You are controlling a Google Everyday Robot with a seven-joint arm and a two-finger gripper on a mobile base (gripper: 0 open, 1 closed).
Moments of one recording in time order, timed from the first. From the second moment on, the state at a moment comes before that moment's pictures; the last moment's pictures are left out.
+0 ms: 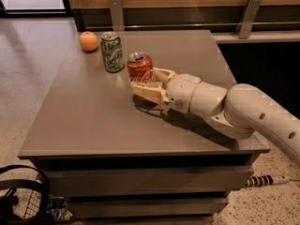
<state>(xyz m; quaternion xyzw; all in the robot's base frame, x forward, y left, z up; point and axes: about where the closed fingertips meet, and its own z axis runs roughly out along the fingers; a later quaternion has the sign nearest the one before) 0.577 0.000 0.880 -0.35 0.63 0.31 0.62</state>
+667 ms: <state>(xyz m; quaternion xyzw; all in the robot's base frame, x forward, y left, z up) 0.573 0.001 0.863 -0.34 0.64 0.32 0.61</state>
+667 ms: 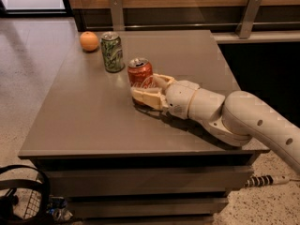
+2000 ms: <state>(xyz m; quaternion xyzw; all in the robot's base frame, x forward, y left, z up) 0.571 0.007 0.853 -0.34 0.64 0.32 0.61</state>
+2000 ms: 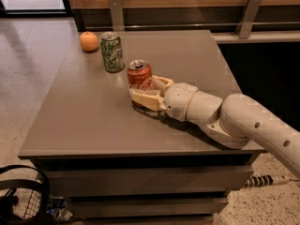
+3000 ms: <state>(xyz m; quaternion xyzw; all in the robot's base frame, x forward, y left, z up) 0.570 0.012 0.855 -0.34 0.64 0.32 0.61</state>
